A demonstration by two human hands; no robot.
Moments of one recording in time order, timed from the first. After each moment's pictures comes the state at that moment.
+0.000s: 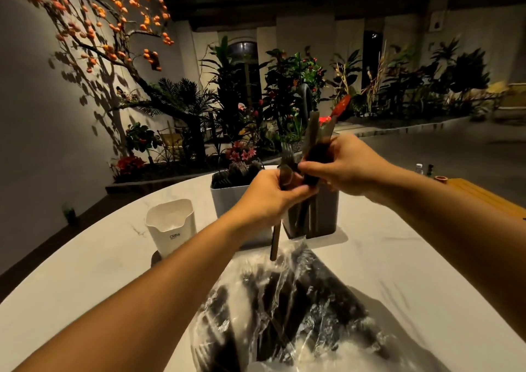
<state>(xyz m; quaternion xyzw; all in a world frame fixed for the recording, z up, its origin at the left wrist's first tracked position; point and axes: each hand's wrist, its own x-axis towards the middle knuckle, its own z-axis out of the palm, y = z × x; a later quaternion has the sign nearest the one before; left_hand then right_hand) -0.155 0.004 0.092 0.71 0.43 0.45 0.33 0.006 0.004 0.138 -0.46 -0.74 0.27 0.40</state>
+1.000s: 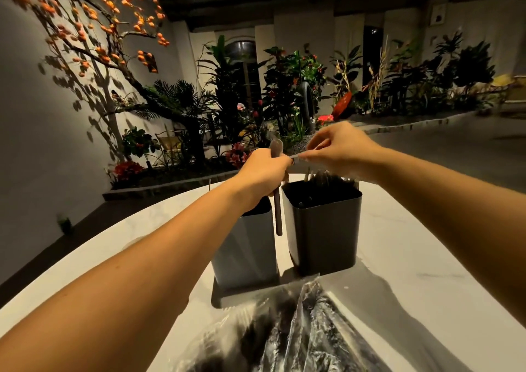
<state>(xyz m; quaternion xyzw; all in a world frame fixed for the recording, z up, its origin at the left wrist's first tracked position) -0.164 0.124 0.135 0.63 0.59 0.41 0.30 -0.002 0.149 0.152 -0.54 -0.74 0.18 0.36</state>
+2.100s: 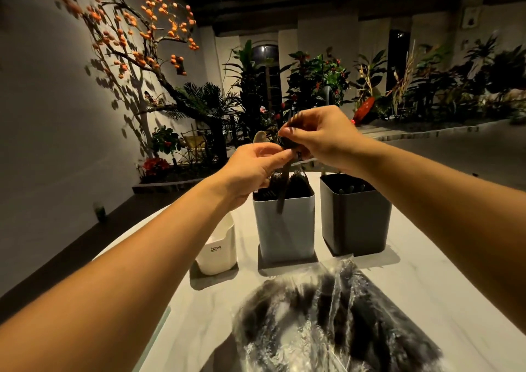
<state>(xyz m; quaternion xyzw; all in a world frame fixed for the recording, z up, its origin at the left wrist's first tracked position) -0.254 0.033 0.151 0.61 0.49 0.49 0.38 -0.095 0.061 0.180 -0.36 -0.75 0.30 0.47</state>
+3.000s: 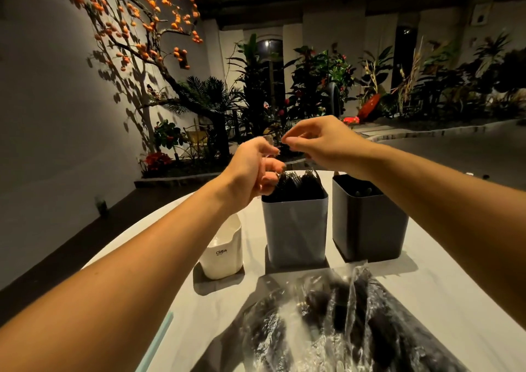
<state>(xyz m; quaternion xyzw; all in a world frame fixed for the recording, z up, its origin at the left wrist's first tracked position) -0.272 0.054 0.142 0.52 0.47 0.51 0.49 -0.110 0.093 0.168 -0.41 -0.80 0.23 0.38</state>
